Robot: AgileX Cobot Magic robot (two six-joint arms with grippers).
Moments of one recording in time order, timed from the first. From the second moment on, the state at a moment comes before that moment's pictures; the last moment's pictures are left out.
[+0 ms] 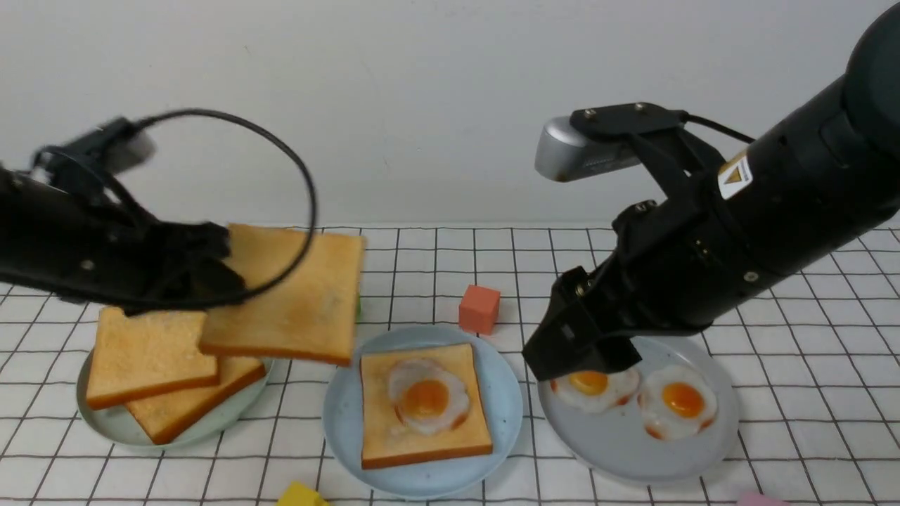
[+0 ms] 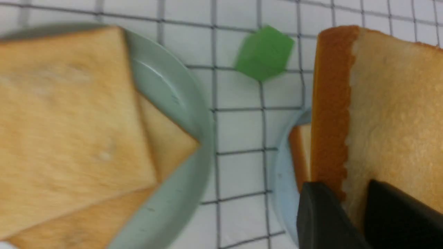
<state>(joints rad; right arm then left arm) 0.56 1.44 -1.31 0.42 1.02 -0.23 -0.03 1.53 -1.01 -0.74 0.69 0.44</state>
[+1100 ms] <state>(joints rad) 0.56 1.44 -1.31 0.42 1.01 -0.24 -0.27 1.78 -0.96 -0.98 0.50 0.45</state>
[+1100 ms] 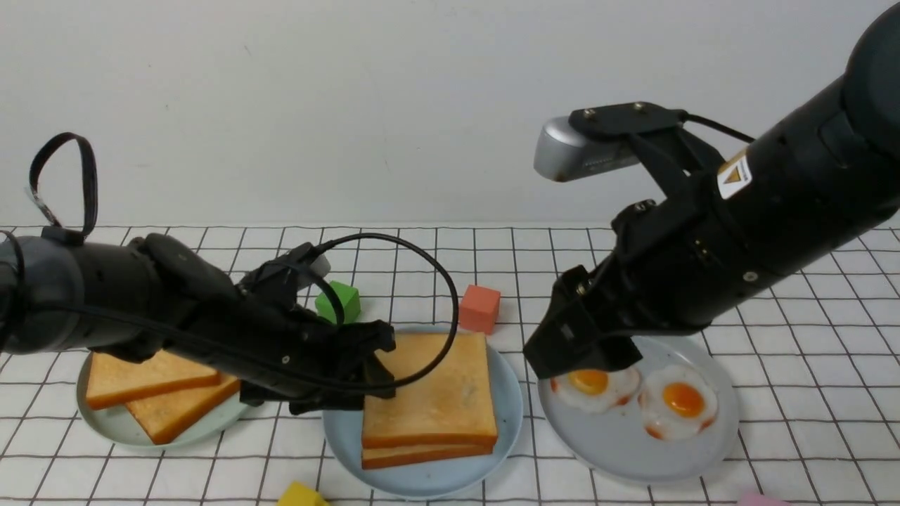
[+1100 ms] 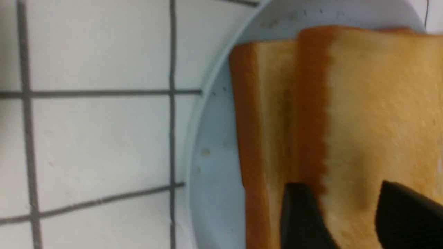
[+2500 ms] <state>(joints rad) 0.56 -0.01 -0.20 -0.03 0.20 0.05 -0.27 0.29 -0.67 -0.50 1.04 0.04</state>
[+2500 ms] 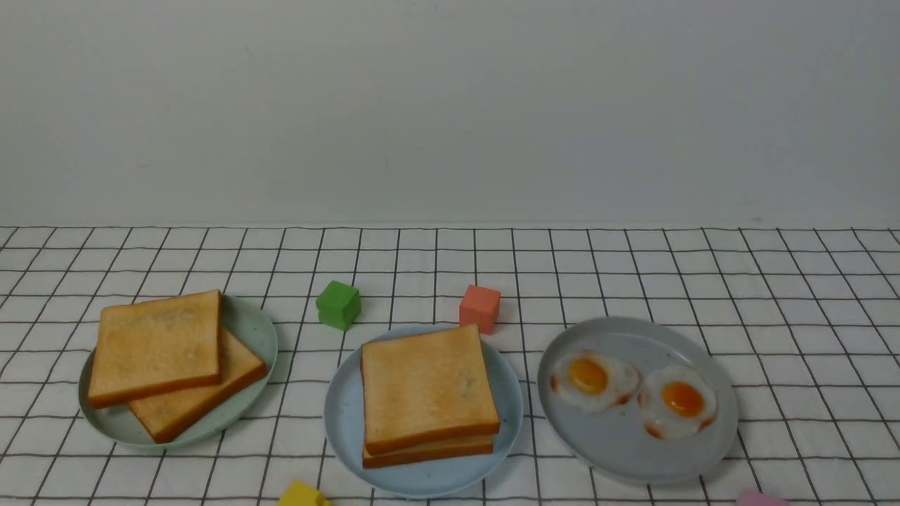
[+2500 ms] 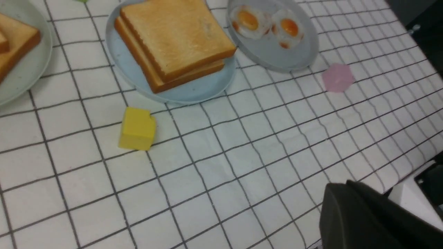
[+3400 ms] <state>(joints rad) 0.56 -0.01 -0.20 -0.03 0.21 0.05 -0.18 0.09 -0.31 -0.05 0.45 -0.11</state>
